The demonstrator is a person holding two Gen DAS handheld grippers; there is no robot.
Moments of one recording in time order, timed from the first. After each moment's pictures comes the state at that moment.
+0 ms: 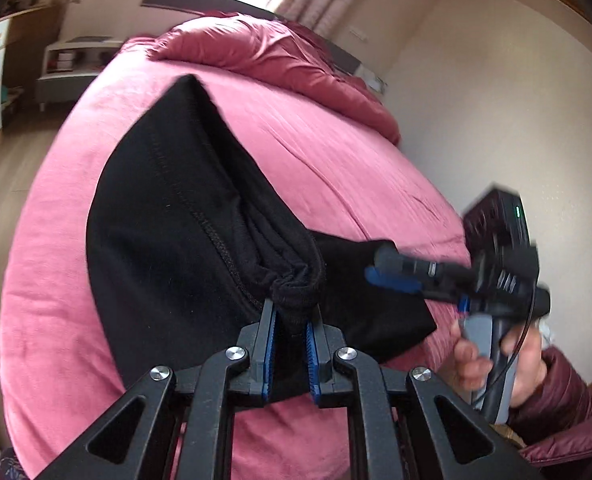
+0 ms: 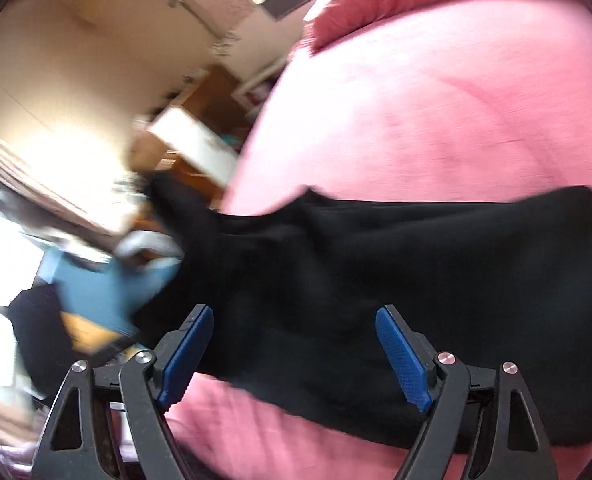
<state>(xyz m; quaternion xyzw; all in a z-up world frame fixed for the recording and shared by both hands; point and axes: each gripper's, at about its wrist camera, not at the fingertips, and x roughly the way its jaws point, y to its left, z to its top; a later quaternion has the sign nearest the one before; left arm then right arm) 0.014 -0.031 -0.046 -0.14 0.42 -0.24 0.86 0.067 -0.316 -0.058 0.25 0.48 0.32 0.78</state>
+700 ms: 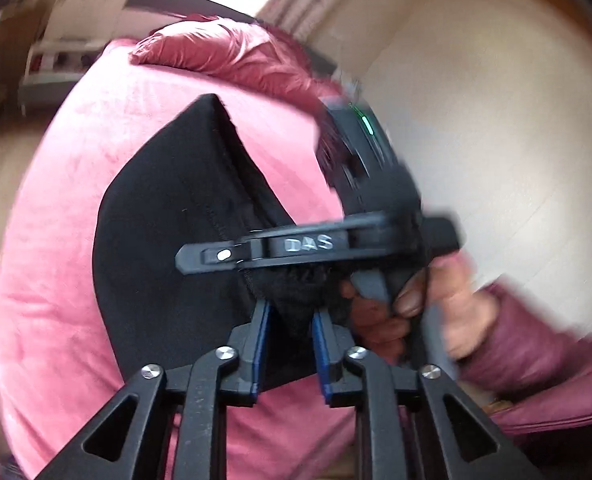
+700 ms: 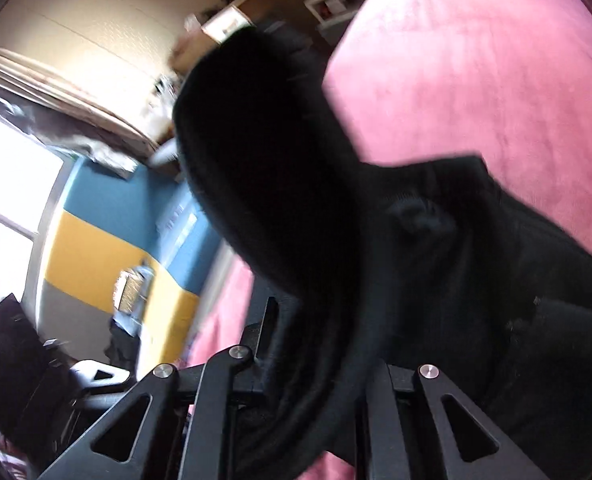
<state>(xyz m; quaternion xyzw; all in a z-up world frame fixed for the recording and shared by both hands) -0.004 0.017 -0.026 -0.20 0.39 -0.29 0.85 0.123 -0.172 -0.071 0.14 0.55 0.42 0.70</state>
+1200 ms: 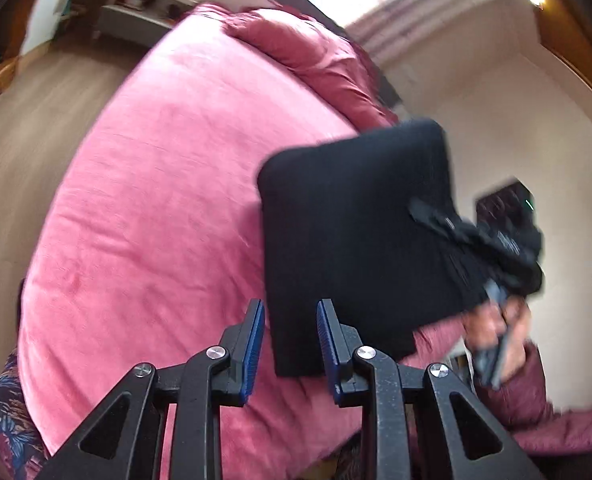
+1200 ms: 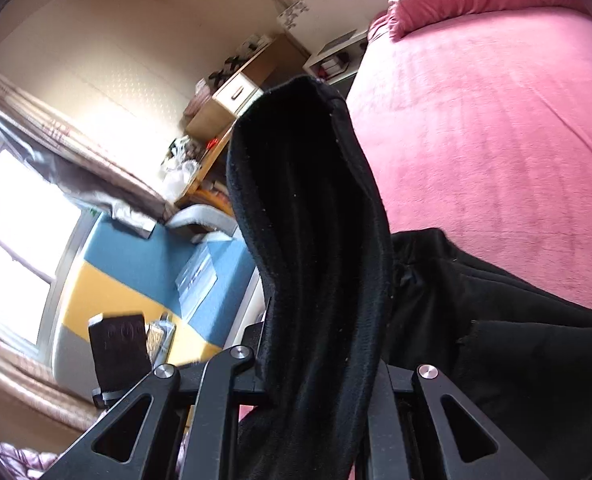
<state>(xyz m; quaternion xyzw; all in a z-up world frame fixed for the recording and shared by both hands) -0.012 0.107 -0.060 -0.29 0.43 -0.22 0.83 0.118 -0.232 -0.020 0.21 0.48 0.40 0.75</state>
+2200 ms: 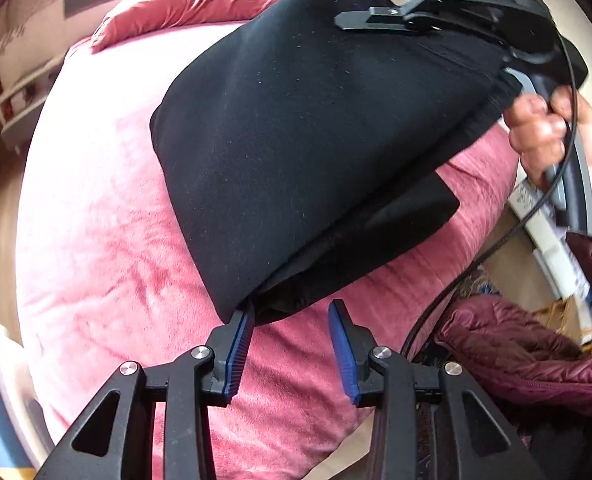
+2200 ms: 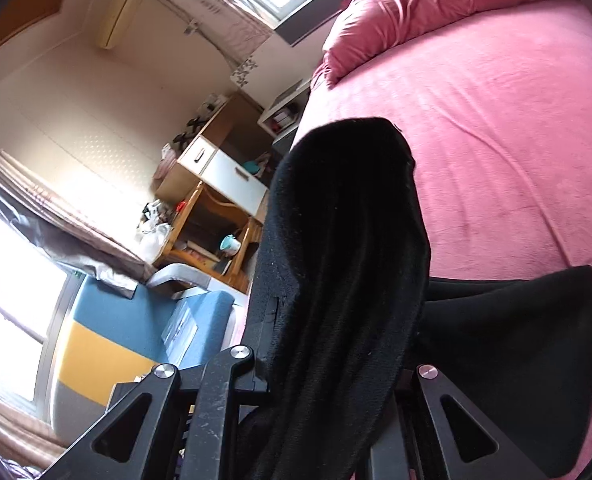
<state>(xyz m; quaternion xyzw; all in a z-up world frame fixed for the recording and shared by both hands) -0.020 -0.071 -0.066 0.06 0.50 -0.26 0.82 0.092 -0.353 -0.006 0.28 0.44 0.32 0.79</state>
